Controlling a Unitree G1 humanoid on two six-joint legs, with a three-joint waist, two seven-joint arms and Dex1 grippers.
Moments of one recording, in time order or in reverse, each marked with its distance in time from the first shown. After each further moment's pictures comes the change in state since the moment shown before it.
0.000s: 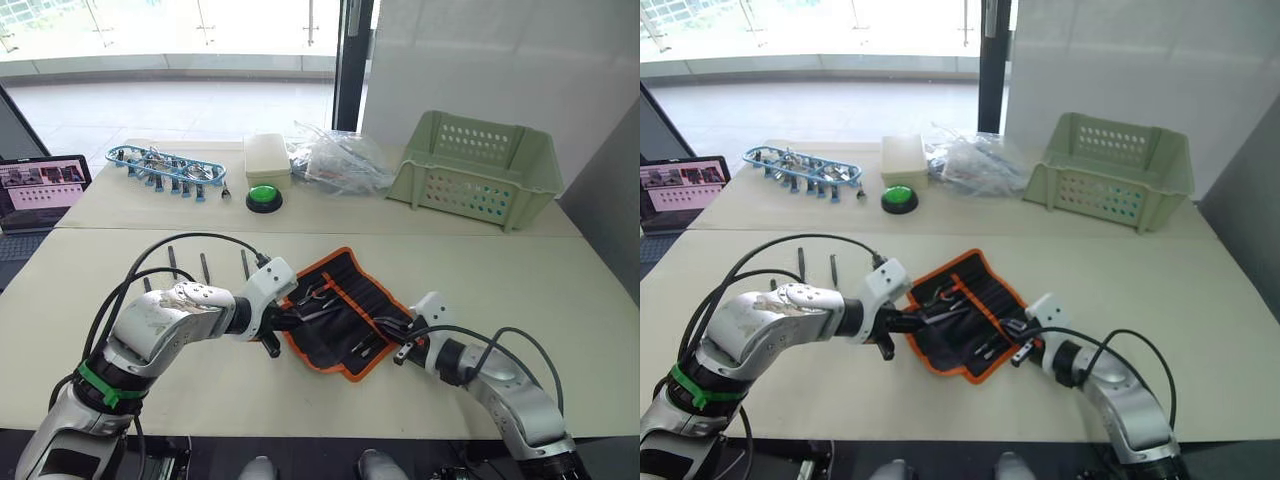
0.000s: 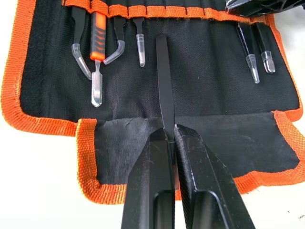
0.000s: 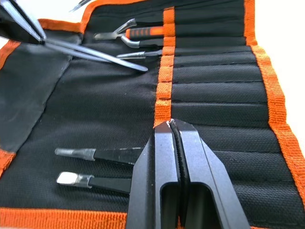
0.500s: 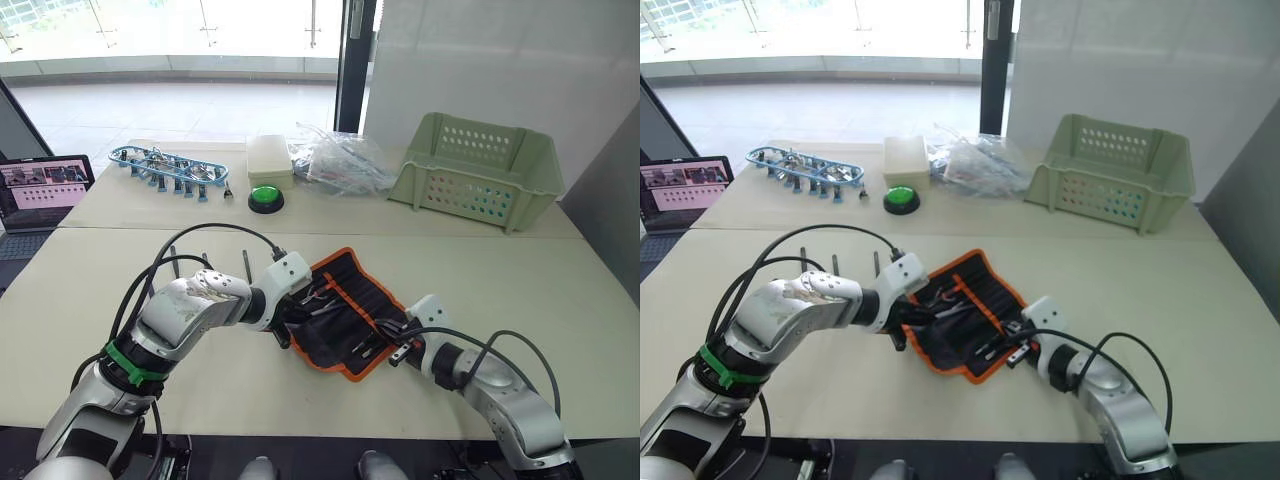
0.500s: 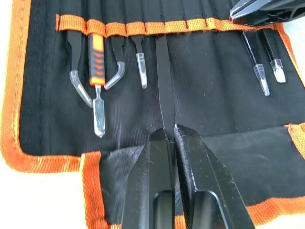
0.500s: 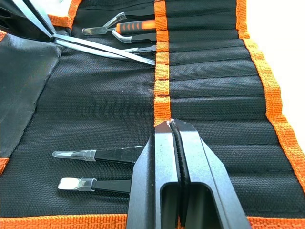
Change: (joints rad) left arm -0.101 -0.051 -0.094 0.108 0.114 -0.036 -0.073; right arm 0.048 0.036 0.015 -0.085 -0.021 0.086 -0.091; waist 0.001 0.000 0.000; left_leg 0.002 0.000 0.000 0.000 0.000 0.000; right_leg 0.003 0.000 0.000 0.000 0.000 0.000
